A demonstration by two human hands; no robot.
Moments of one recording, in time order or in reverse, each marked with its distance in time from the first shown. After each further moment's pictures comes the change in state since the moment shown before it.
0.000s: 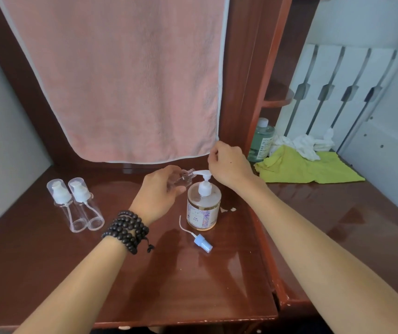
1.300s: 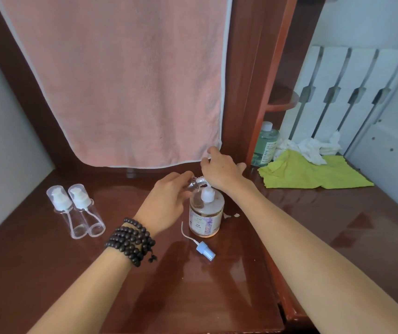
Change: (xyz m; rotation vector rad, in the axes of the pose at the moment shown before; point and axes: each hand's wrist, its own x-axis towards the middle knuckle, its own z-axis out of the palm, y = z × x) left_hand 0.003 0.004 0.008 0.160 0.004 0.270; right_hand 0.028 -0.007 0.029 -0.002 -0.131 0.147
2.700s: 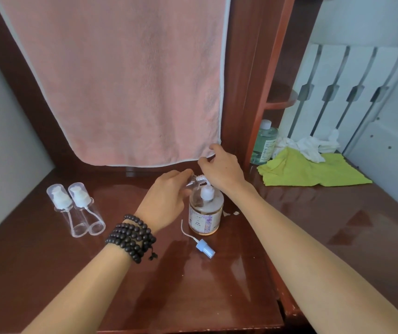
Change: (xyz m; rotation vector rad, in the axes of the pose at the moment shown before) left_hand 0.000 0.003 -0.001 0.031 0.022 0.025; right_hand -0.008 0.009 0.003 0.301 0.072 -0.003
